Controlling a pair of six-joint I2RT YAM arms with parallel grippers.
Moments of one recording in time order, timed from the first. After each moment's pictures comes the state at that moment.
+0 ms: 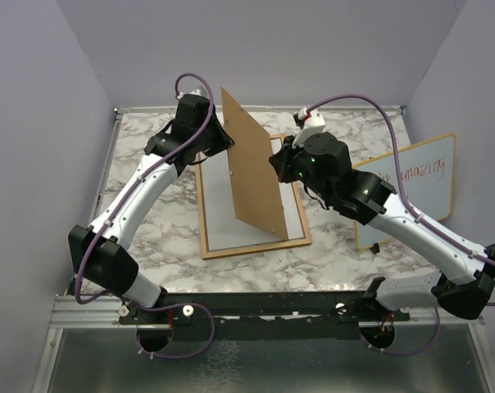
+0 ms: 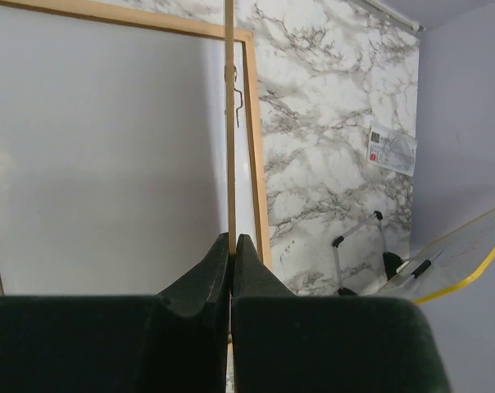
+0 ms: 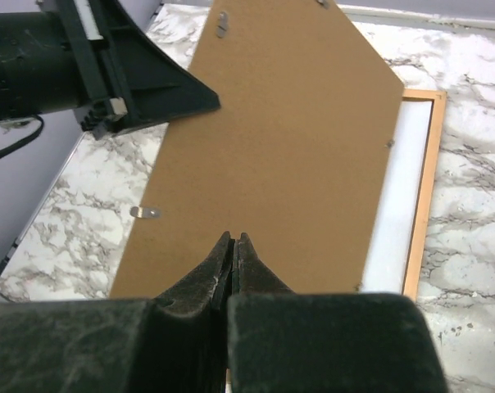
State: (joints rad) left arm -0.46 1.51 1.52 -0.58 0.04 -0.77; right arm 0.92 1.28 1.40 -0.43 0.35 0.37
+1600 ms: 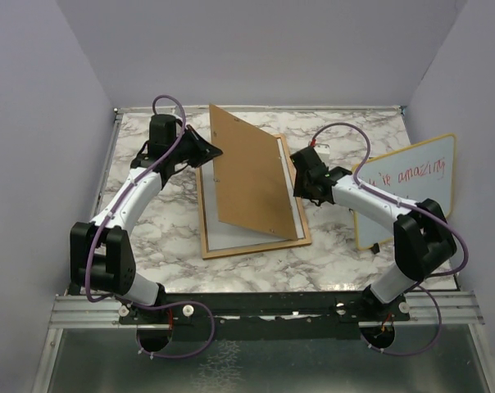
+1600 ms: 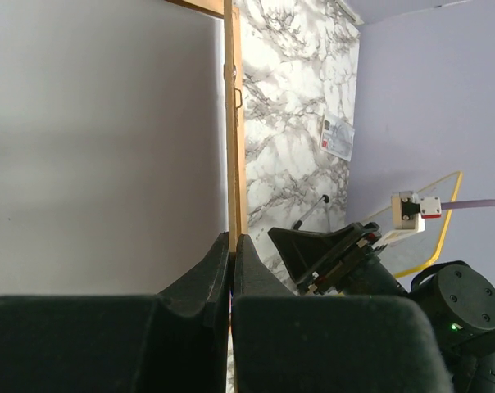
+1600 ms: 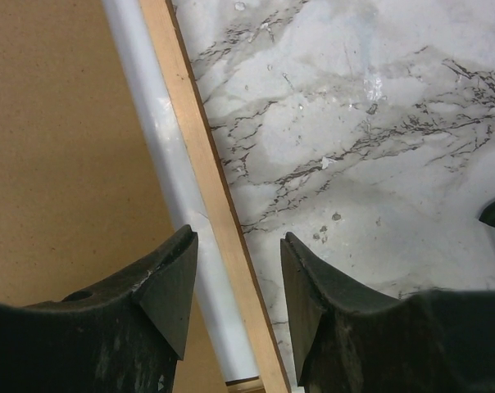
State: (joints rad) left arm -0.19 1.48 1.16 -0.19 0.46 -0.88; right arm 0.58 1.62 1.11 -0.48 0.42 0.60
